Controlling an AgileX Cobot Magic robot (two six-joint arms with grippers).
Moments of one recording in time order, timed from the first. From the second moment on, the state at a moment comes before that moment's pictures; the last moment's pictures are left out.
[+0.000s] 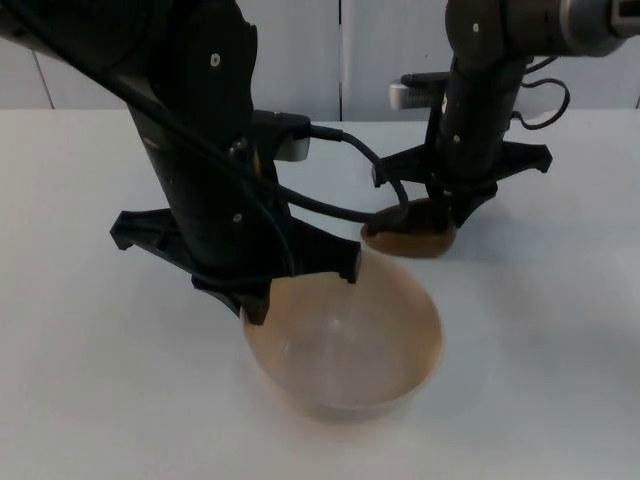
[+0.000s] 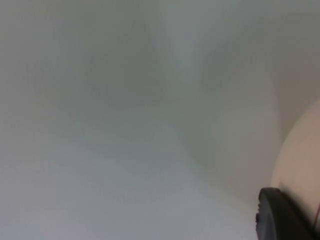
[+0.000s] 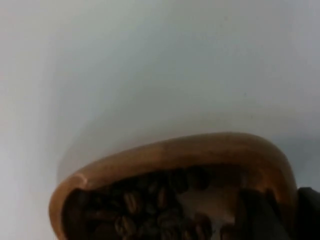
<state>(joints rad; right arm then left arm) 0.48 2.51 -2.10 -0.11 1.02 0.37 -0.63 1.90 -1.12 0.08 0.68 -0.46</state>
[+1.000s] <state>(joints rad) 0.48 2.16 -2.10 -0.11 1.21 0.13 -0.63 1.90 -1.12 0.08 0.68 -0.46</state>
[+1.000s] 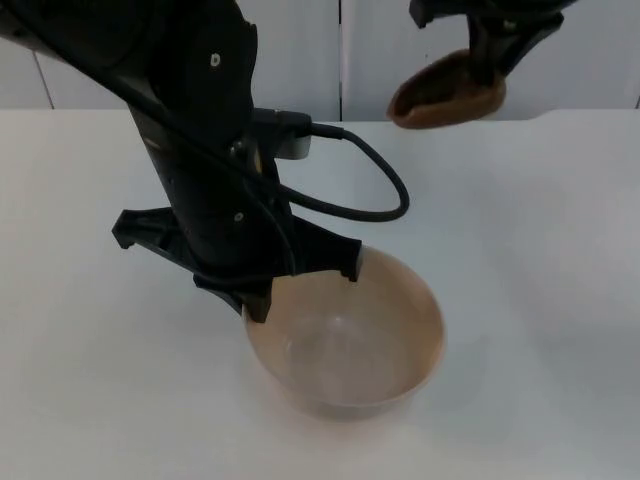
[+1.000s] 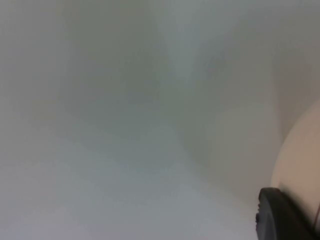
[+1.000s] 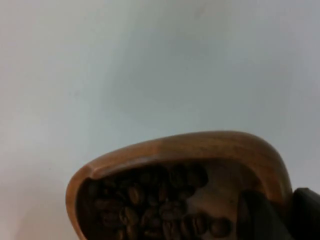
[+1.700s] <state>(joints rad) 0.48 1.79 -1.63 -0.05 1.15 0.09 -0.63 1.90 -1.12 0.08 0.67 -0.46</state>
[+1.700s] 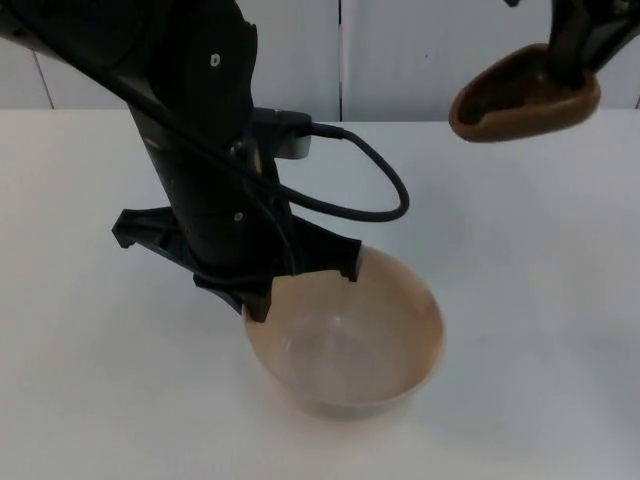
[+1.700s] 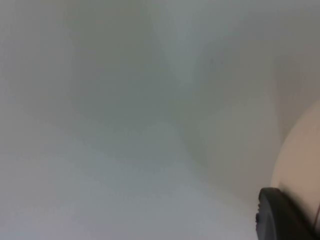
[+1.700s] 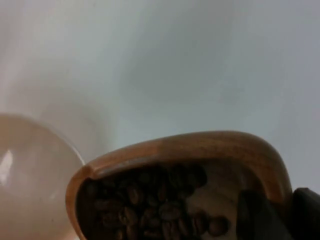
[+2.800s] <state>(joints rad) 0.83 1.68 -1.35 -0.48 1.07 0.48 -0.63 1.90 -1.12 0.05 0.66 -0.50</state>
